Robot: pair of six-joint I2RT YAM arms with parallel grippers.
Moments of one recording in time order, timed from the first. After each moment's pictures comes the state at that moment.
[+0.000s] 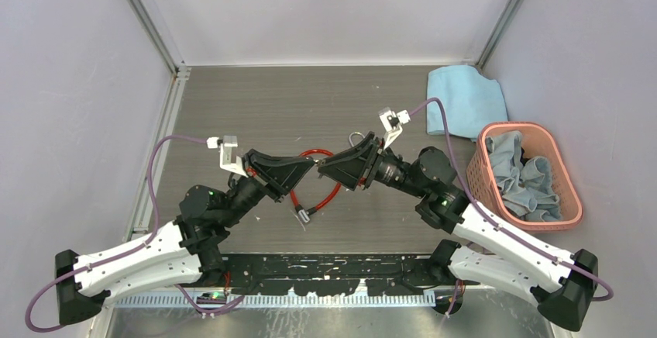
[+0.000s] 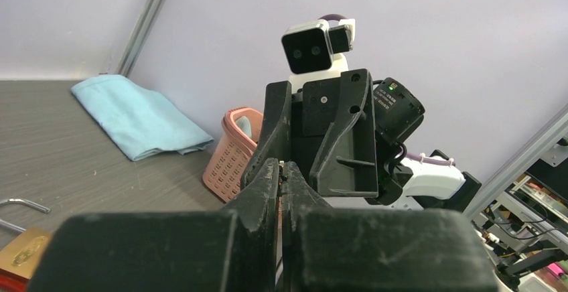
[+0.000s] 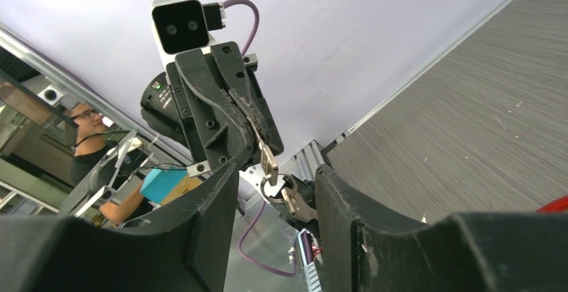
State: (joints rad) left arm -1.09 0.68 0.55 0.59 -0.15 -0.57; right arm 0.87 0.85 0.72 0.39 -0.35 0.84
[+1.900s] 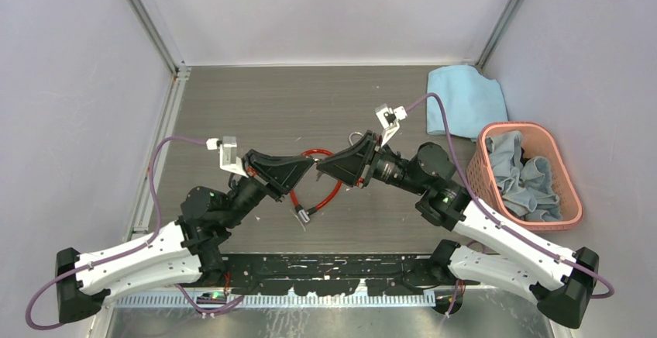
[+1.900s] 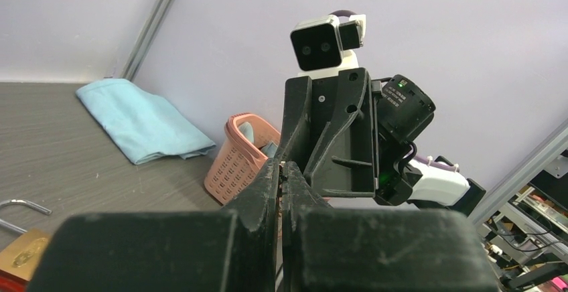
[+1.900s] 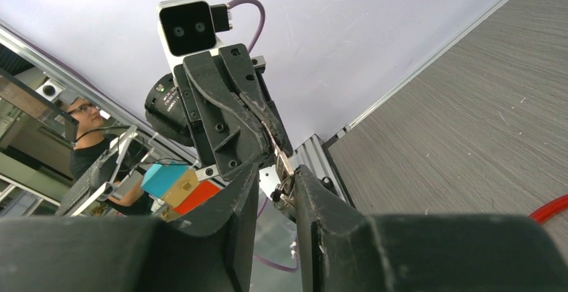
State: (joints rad) left arm -1.10 0.69 0.54 0.62 -0.19 -0.57; right arm 0.88 0.86 0.78 0.31 -0.35 0.82
